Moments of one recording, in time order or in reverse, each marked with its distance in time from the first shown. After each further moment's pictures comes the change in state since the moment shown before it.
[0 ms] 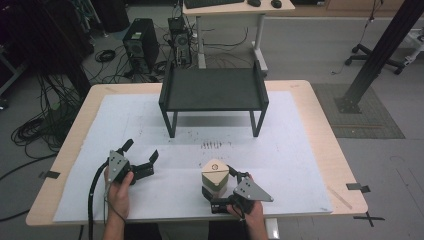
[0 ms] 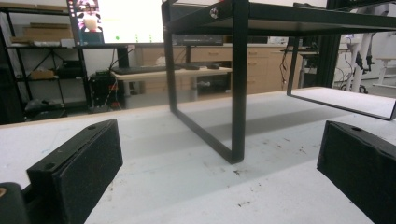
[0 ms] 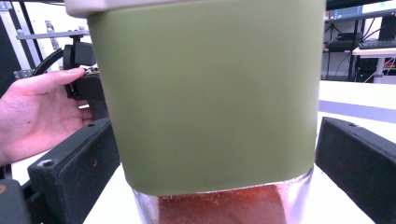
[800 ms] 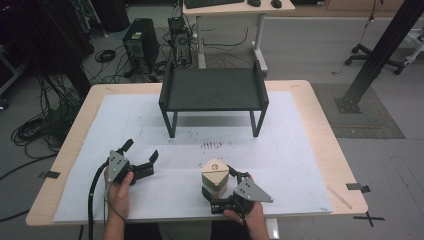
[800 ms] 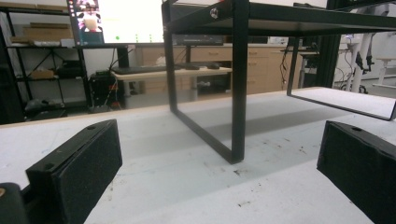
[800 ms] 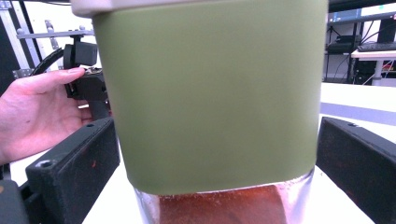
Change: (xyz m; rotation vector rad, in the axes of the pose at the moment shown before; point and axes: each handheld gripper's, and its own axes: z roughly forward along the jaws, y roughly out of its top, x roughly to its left) left arm 0.000 0.000 0.000 0.000 0.001 -0.002; right arm 0.001 0.000 0.000 -0.005 -0.001 -0.009
